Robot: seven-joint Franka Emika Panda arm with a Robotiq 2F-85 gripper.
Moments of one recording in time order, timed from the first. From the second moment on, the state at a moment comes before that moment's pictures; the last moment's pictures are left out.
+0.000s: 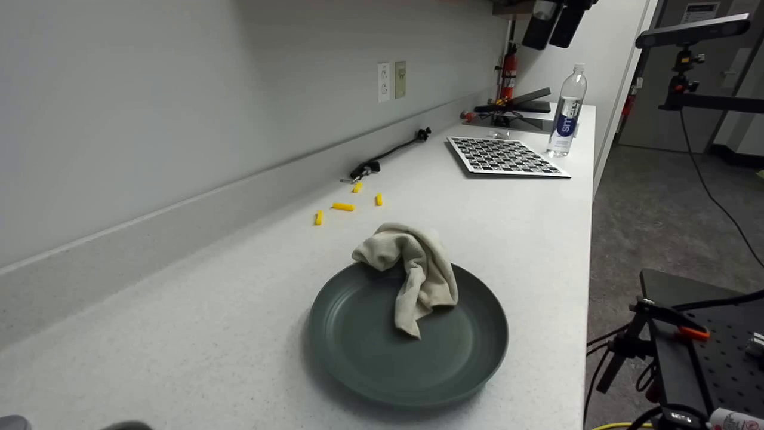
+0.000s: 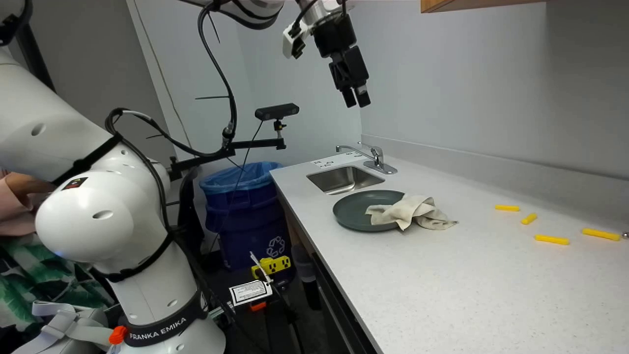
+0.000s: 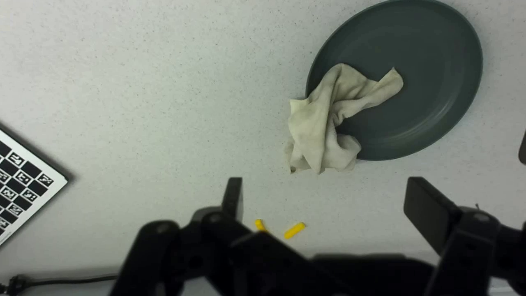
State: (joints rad) arm 0.01 -0.53 0.16 -2.31 -0.03 2.02 0.32
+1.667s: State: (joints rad) arm 0.02 0.07 0.15 -2.27 -0.06 2.42 0.31
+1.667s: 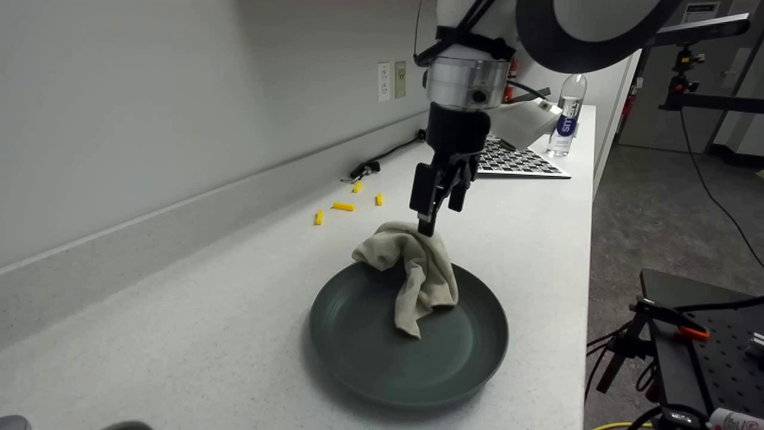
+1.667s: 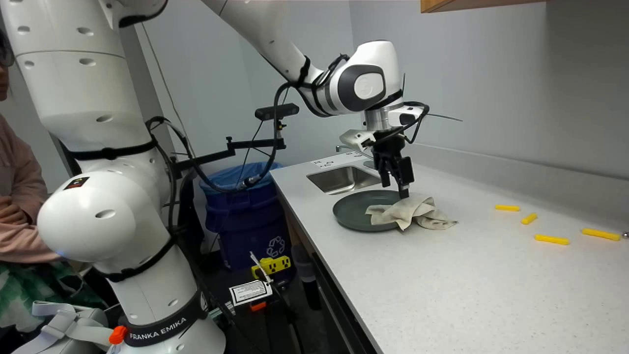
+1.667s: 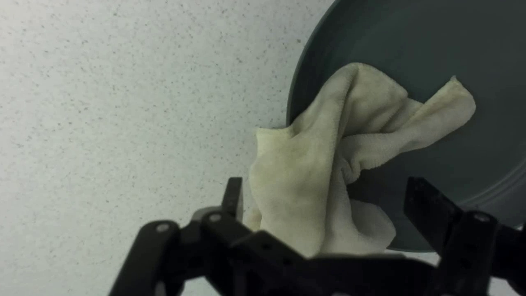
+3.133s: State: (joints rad) arm 0.05 0.19 0.09 -2.22 -0.07 2.42 0.30
